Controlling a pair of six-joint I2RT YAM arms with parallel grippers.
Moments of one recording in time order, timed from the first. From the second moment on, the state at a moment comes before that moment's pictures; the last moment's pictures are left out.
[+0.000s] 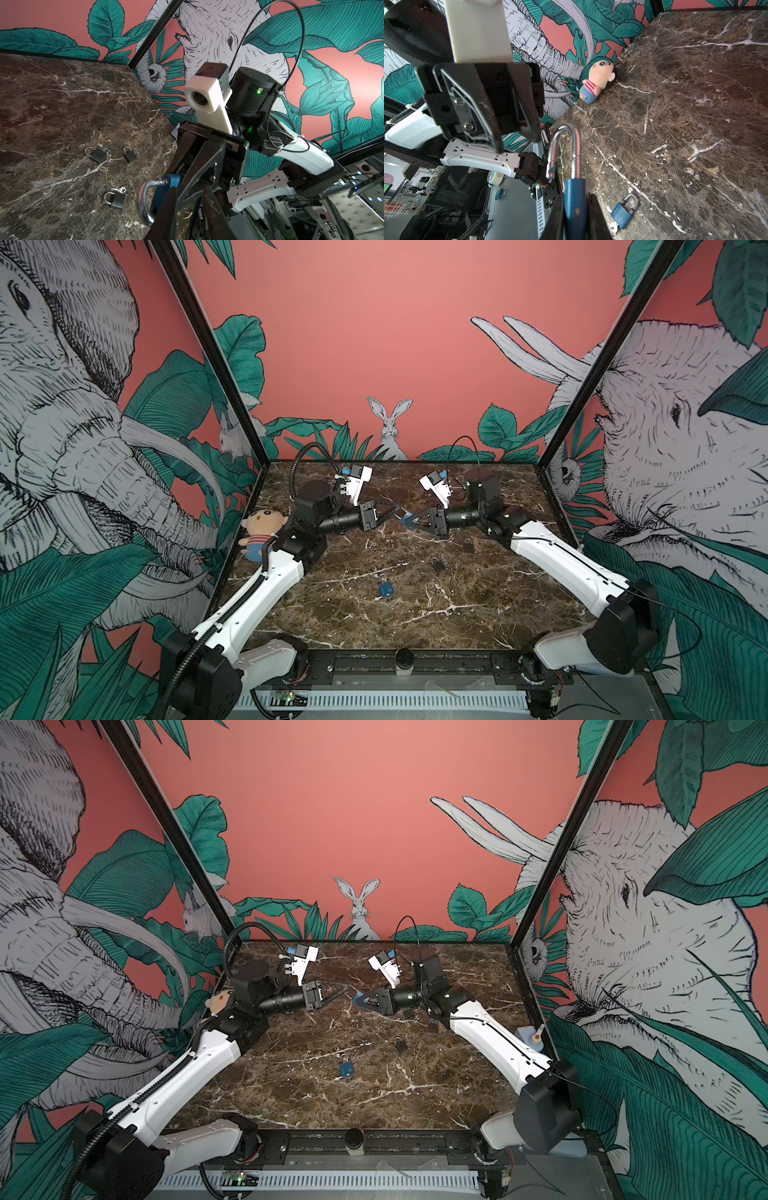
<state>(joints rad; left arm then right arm) -0.46 1.13 0.95 0.06 0.83 -0.66 0.55 1.43 1.21 -0.27 -0.90 0.30</state>
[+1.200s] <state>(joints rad) -0.44 1.19 0.95 0.07 0.82 -0.68 0.54 1.43 1.21 -0.25 -0.95 0.32</state>
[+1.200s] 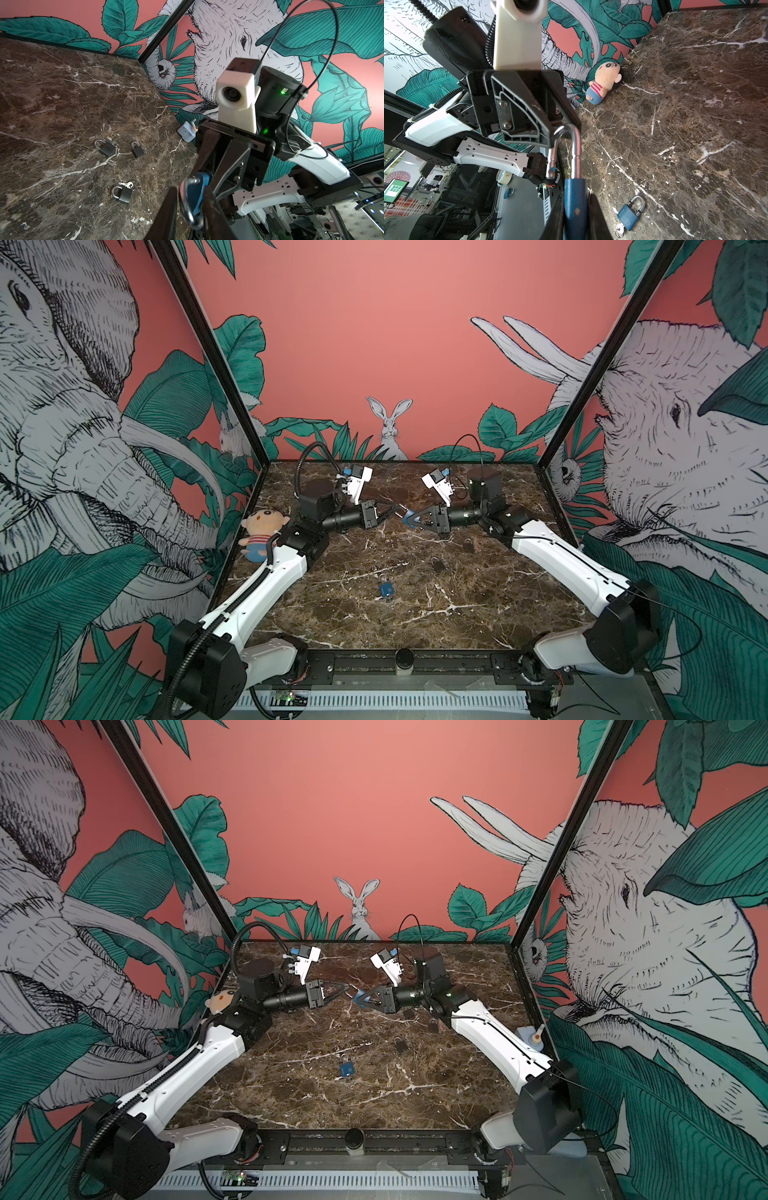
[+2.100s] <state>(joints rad) -0.43 1.20 0.95 0.10 0.86 -0.69 0.53 1.43 1.21 -0.21 -1.02 0.38</state>
